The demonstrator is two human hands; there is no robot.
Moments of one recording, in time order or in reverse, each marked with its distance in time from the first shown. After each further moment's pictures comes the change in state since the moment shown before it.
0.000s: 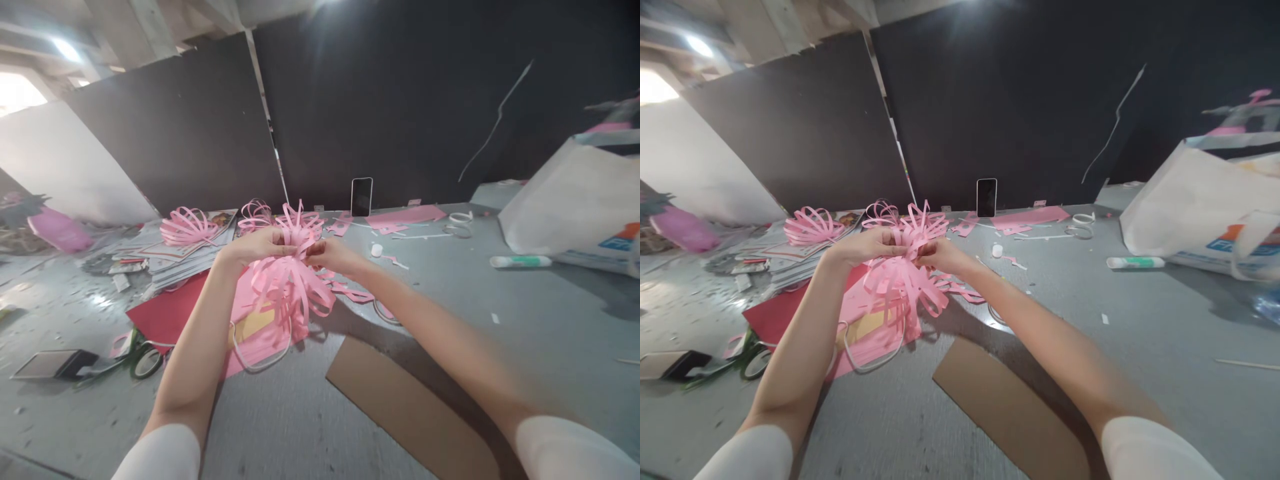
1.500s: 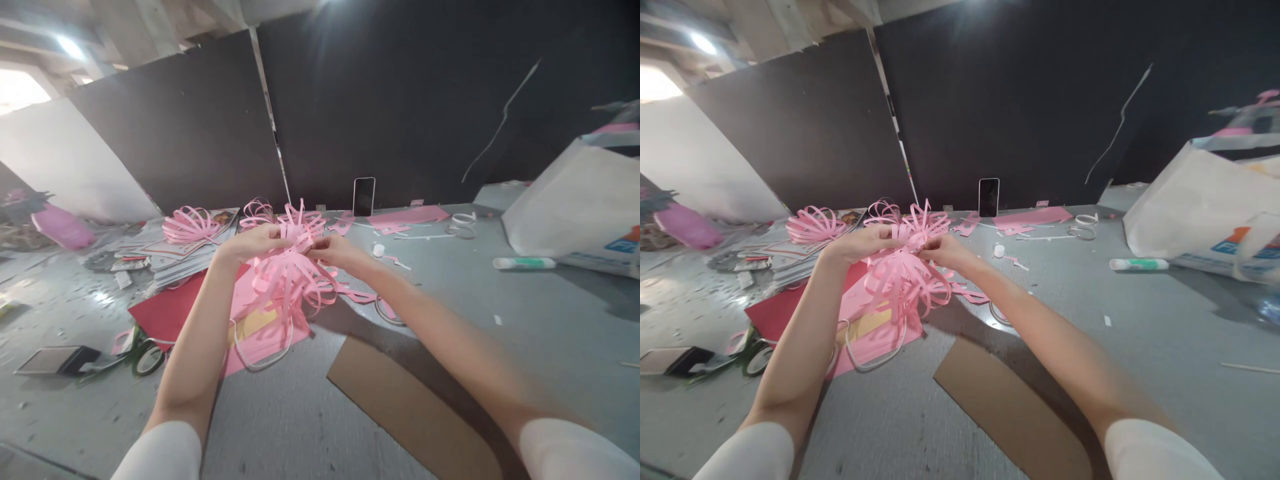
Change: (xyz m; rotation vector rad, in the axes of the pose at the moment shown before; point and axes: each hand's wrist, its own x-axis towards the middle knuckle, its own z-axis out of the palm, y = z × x) left_hand -0.004 -0.003 -0.003 0.047 0.185 -0.182; right_hand -0.001 -0.009 -0.004 0.023 0.055 0.007
